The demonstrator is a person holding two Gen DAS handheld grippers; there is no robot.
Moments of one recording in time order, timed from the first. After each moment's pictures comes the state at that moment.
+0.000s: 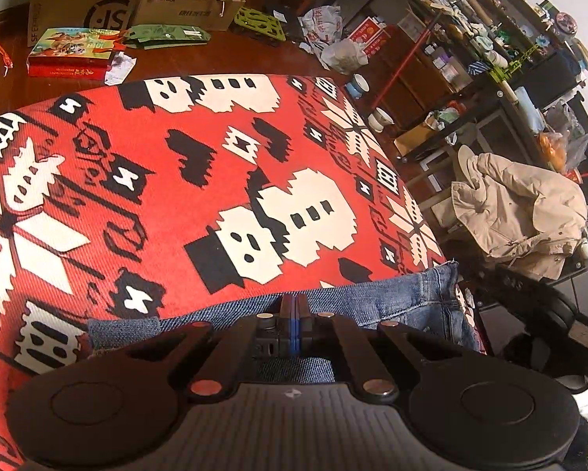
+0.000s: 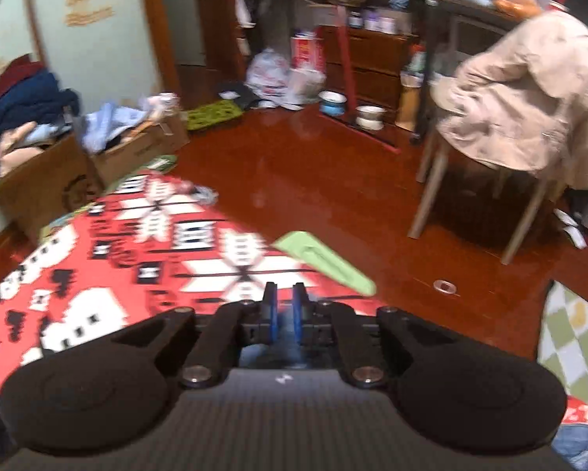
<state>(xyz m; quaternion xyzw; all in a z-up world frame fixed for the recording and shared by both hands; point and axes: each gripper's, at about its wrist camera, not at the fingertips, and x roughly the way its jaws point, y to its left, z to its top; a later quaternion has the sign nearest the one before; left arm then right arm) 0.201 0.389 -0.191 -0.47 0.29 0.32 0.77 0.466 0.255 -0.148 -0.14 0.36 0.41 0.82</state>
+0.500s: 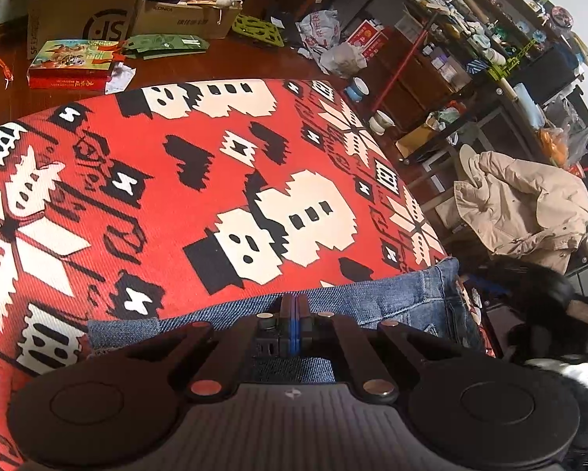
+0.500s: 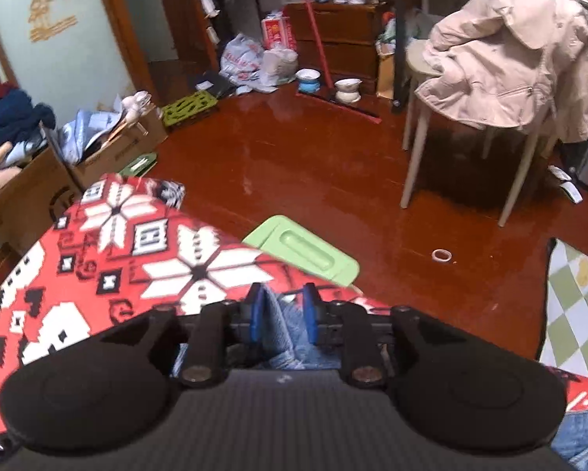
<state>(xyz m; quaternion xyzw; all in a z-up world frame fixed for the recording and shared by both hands) 0.203 0.386 -0.190 -0.46 0.29 0.33 0.78 0.500 0.248 -0.161 -0.10 0.40 0.38 0.83</state>
